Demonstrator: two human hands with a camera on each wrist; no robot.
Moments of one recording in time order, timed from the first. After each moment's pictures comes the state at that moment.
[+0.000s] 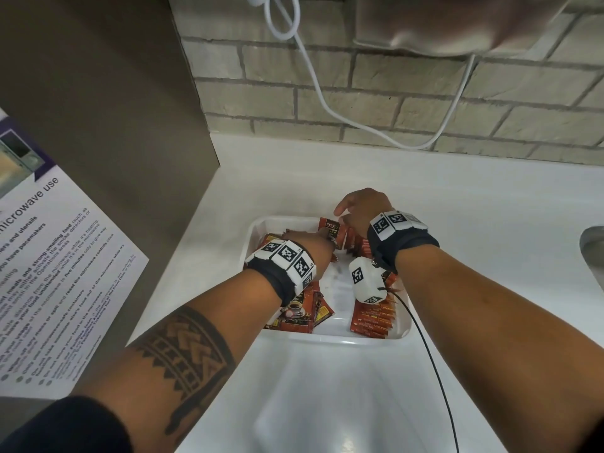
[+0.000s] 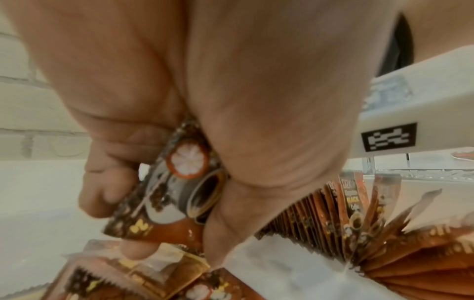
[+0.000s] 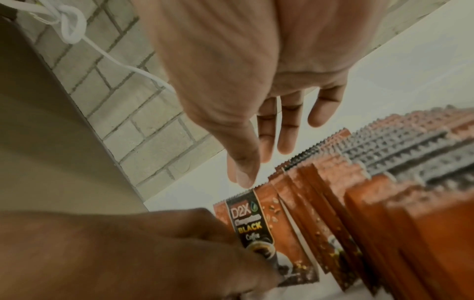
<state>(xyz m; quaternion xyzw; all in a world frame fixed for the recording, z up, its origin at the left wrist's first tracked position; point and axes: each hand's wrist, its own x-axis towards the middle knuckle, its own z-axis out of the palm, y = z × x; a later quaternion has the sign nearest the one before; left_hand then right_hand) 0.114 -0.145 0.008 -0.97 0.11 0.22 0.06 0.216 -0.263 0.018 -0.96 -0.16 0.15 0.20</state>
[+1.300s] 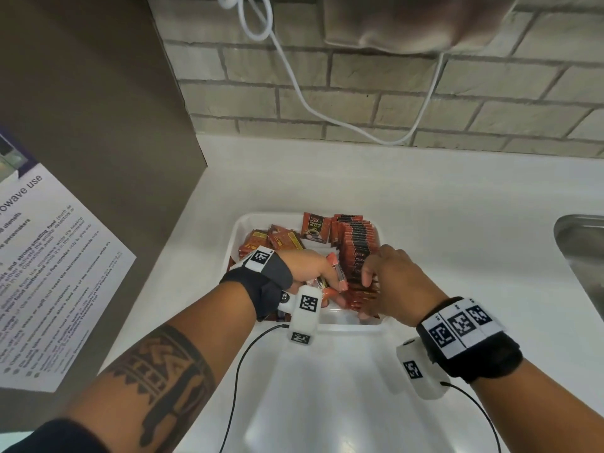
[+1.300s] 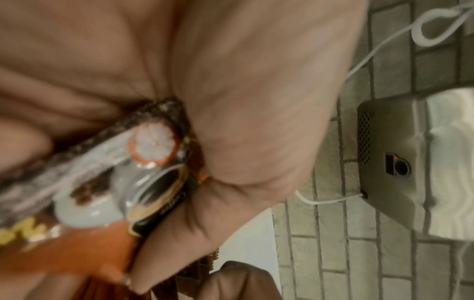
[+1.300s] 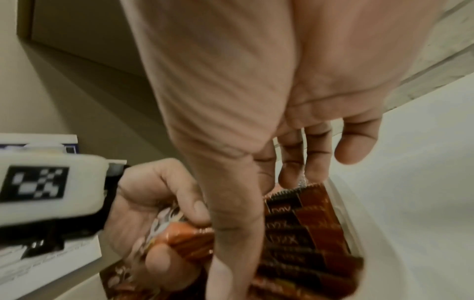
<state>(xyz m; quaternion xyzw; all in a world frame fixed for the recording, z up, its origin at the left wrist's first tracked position) 0.076 -0.173 0.032 -0.66 -0.13 0.45 -0.59 0.084 -0.365 0.026 -0.95 -0.22 0.19 0.12</state>
